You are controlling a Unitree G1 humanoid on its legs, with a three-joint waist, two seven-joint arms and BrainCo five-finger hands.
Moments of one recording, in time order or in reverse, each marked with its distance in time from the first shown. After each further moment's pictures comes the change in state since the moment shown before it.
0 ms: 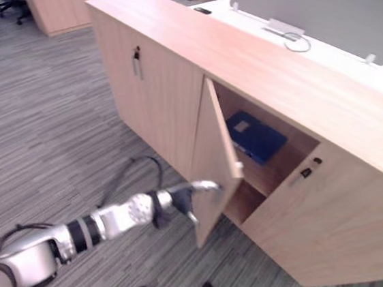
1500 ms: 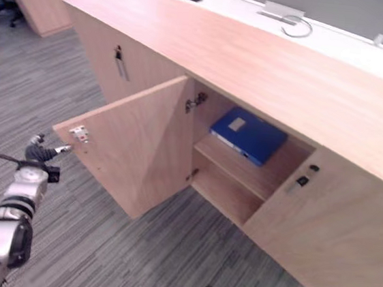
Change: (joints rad) left arm -0.132 0.333 1.197 0.915 0.101 0.137 0.305; right arm -0.004 0.076 -0.325 -0.006 0.199 -0.002 -0.004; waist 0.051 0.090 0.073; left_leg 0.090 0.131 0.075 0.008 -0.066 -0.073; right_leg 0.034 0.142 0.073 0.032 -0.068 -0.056
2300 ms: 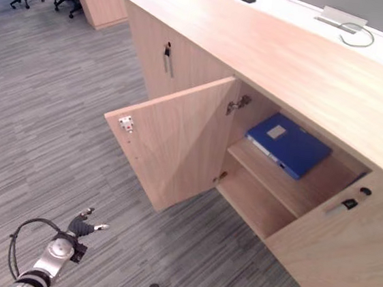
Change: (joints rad) left arm 0.568 -0.294 -0.156 -0.299 0.279 -0.036 -0.080; right arm -0.086 0.002 -0.020 0.029 -0.063 -0.002 -0.036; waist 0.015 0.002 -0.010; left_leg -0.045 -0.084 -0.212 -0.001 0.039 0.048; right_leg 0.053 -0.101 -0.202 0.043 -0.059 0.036
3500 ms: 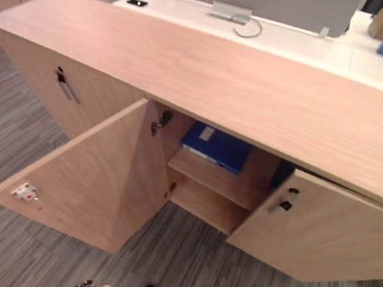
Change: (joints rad) left arm 0.215 -0.162 0.016 0.246 -0.189 -0.002 -0.066; right arm -0.065 0.025 0.196 -0.010 -0.099 0.012 0.003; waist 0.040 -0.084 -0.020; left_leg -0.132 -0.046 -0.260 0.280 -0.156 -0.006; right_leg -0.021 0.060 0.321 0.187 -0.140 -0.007
